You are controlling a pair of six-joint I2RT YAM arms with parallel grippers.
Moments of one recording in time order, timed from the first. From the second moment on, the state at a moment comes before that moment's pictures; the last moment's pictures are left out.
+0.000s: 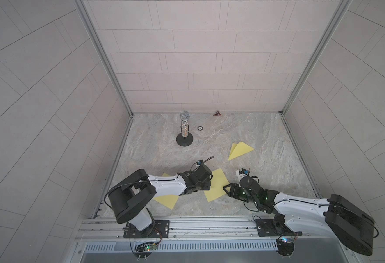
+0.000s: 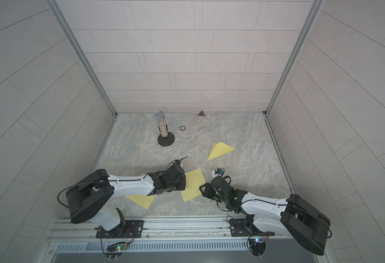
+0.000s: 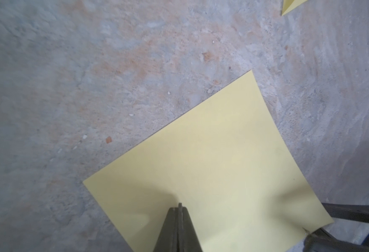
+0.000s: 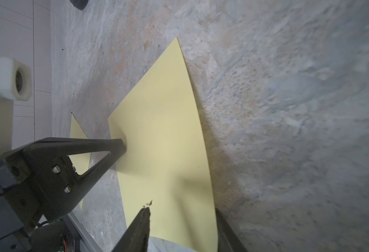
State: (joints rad) left arm -0.94 1.58 0.67 -0.07 -0.06 -0.84; right arm 0.85 1.09 0.19 0.18 -0.02 1.11
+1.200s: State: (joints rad) left arm -0.95 1.58 0.65 -0.05 -0.07 -0.84; right arm 0.86 1.02 0.18 0.08 0.08 1.17
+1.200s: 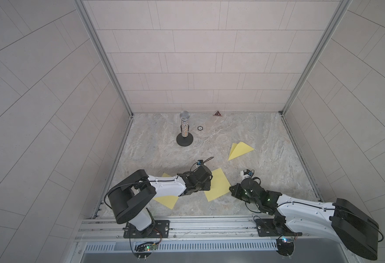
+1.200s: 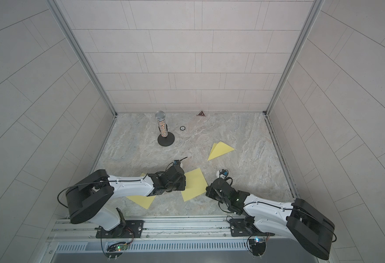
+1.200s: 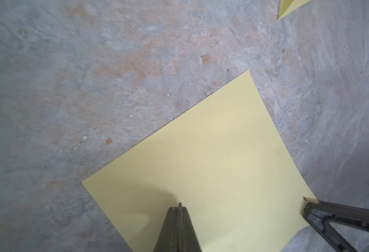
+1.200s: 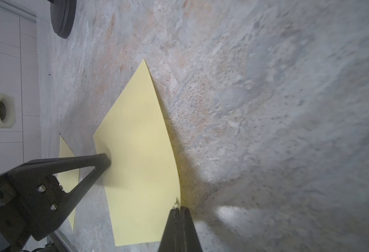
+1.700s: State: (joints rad) left arm -0.94 1.26 0.64 -0.28 -0.13 -0.83; right arm 0.83 0.88 0.44 -0.45 -0.07 0.94
